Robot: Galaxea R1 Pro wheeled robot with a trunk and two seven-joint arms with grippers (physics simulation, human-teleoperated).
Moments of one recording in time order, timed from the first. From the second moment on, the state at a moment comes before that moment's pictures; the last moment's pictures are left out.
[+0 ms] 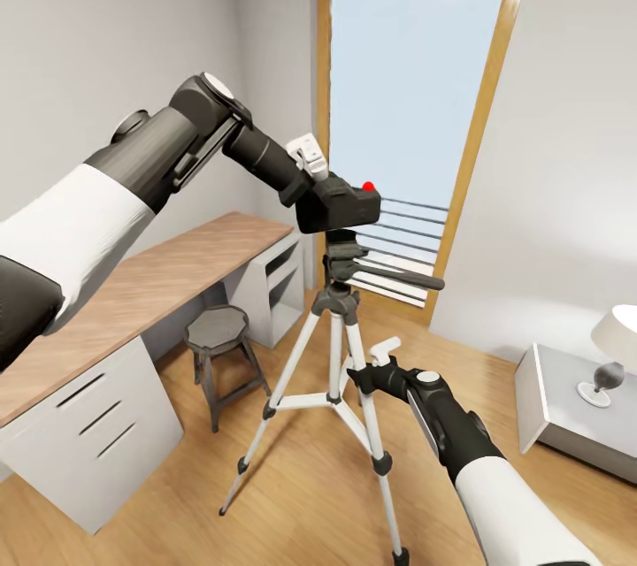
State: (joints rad) left arm -1.74 0.06 -0.78 -0.81 0.00 0.74 -1.27; right arm -0.69 0.07 0.04 -0.77 0.22 0.28 0.48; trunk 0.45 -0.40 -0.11
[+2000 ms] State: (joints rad) left arm -1.74 0.06 -0.77 -0.83 0.00 0.75 -1.27; right arm -0.69 0.07 0.04 -0.77 0.25 0.28 0.50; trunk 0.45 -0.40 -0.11
